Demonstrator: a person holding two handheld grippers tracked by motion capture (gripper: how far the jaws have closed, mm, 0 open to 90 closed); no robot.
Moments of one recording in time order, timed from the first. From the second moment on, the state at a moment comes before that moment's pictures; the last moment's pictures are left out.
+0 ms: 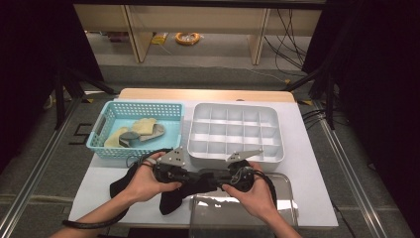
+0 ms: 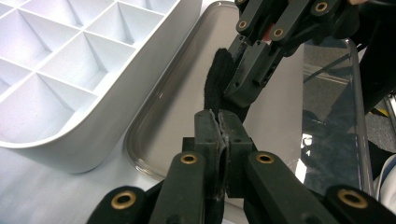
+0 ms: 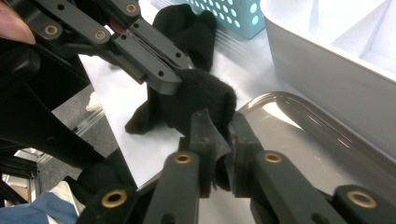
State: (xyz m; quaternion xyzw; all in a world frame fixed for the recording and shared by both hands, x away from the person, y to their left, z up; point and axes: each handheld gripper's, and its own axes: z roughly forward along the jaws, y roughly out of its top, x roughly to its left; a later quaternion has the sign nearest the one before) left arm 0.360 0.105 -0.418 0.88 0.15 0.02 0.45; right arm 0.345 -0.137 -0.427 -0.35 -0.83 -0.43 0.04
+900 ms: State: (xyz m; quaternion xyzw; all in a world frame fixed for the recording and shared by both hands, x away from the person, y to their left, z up) left arm 0.292 0.149 -0.463 0.93 0.15 0.10 0.32; right arm 0.348 -0.150 -0.430 -0.44 -0.80 -0.41 0.03
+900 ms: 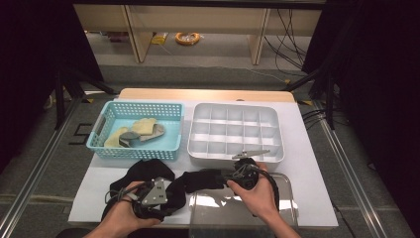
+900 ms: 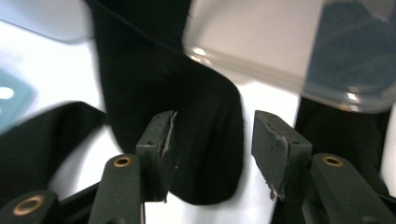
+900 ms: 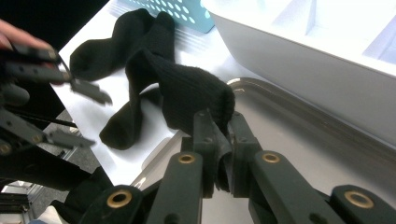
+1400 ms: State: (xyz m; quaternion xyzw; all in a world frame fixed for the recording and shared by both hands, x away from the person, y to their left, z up) left arm 0.309 0.145 -0.476 0.94 0.17 0.07 0.30; right arm 0.347 -0.148 -0.430 -0.44 -0.80 -0.40 0.03
